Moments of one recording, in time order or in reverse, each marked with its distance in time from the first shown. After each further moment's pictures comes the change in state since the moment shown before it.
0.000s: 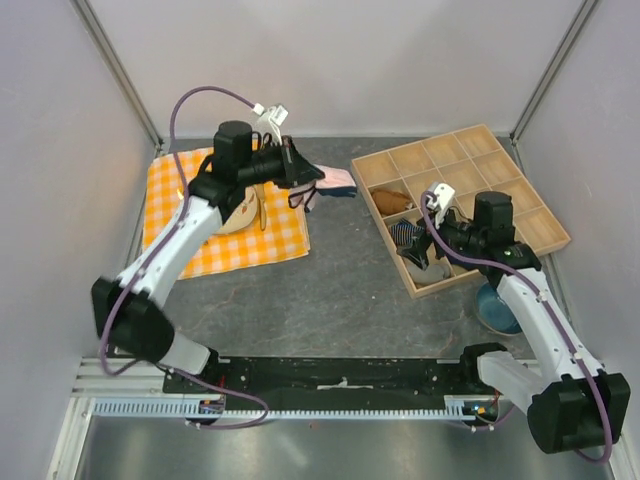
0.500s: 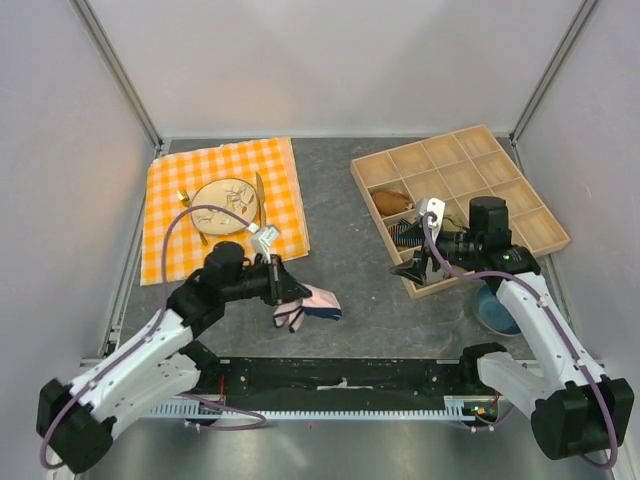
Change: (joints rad) left arm -0.274 -0.878 -0.908 0.008 -0.126 -0.190; right arm 0.036 -0.050 -0.001 -0.076 -0.253 -0.141
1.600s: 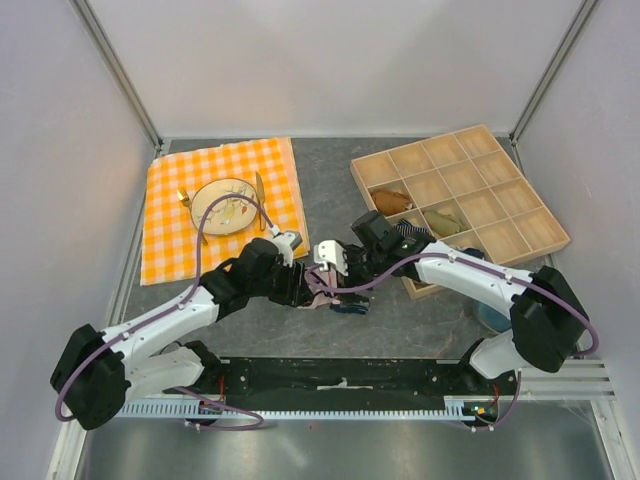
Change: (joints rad) left arm -0.086 0.332 0.035 -0.048 -0.272 0.245; right arm 0.616 0.492 0.175 -0.009 0.448 -0.126
